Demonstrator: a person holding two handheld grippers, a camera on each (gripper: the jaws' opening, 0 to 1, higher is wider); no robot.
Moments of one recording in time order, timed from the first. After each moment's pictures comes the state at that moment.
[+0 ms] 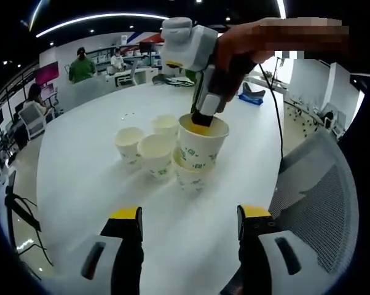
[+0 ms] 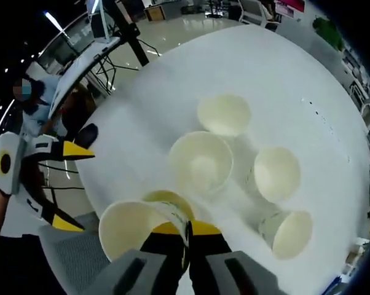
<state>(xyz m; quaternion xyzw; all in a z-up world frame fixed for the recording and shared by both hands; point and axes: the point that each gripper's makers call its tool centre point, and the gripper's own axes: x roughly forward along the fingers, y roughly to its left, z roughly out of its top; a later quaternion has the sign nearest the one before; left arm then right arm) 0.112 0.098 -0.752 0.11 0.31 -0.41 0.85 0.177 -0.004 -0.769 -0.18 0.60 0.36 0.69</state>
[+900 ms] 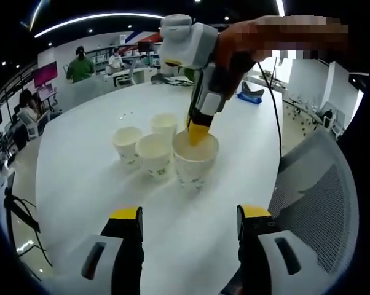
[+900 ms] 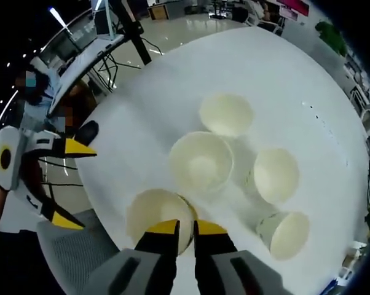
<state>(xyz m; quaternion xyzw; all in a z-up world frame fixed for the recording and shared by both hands) 0.108 0.093 -0.747 0.11 0.31 -0.42 0.85 0.178 -0.006 -0.768 -0.19 0.59 0.36 0.70</state>
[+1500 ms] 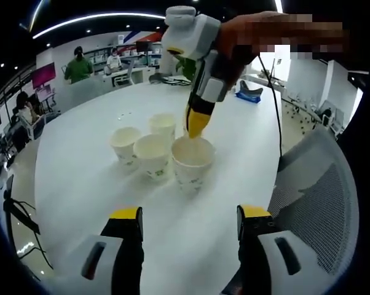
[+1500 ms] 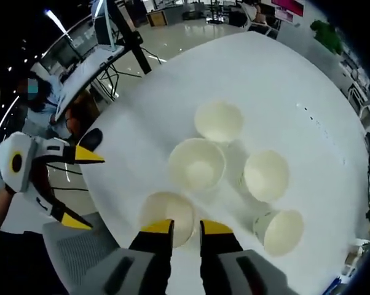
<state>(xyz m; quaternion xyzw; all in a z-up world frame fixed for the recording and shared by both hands) 0.112 0.093 -0.754 0.12 0.31 -0.42 0.84 0.181 -0.009 -0.750 -0.17 0.58 0.37 0.71</state>
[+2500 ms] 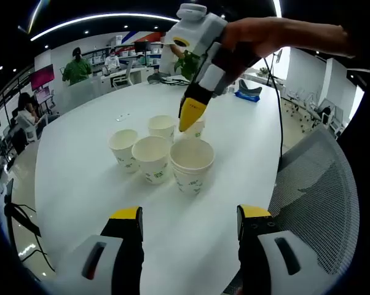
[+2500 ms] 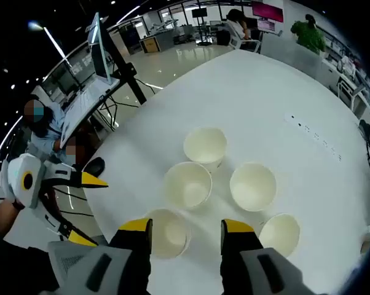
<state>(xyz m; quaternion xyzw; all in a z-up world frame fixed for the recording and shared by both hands) 0.109 0.086 -0.746 0.12 0.31 -0.42 0.84 0.207 -0.012 -0.735 -0.09 0.52 0.36 0.77</state>
